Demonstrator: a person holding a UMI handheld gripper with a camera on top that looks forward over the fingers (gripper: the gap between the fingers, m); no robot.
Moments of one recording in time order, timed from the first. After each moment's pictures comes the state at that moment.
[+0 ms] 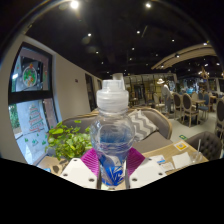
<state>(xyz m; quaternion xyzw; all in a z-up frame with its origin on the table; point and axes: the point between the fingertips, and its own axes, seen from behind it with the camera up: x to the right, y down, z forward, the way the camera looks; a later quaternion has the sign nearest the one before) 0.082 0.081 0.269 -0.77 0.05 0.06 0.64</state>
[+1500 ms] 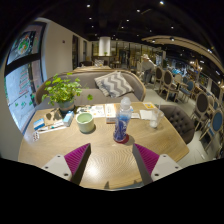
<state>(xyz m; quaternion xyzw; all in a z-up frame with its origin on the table) 0.098 -0.190 0.196 -0.89 0.08 -0.06 0.44</state>
